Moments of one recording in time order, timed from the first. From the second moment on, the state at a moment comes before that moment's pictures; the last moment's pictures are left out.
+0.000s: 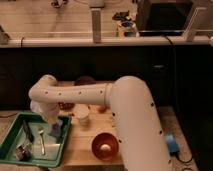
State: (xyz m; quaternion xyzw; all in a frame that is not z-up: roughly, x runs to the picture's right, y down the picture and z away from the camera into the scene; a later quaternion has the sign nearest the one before) arm -0.312 0.164 0.786 -0.17 -0.33 -0.70 0.61
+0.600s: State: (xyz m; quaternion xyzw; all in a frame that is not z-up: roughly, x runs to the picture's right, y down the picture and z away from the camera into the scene) arm -0.362 0.220 0.760 -0.17 -0.37 -0.74 0.54
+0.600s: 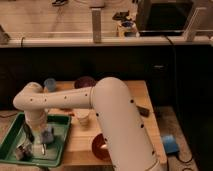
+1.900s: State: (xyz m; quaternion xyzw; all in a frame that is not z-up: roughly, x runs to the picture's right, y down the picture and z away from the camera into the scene) arm -0.284 0.186 0.756 -0.17 -0.35 -0.72 0.57
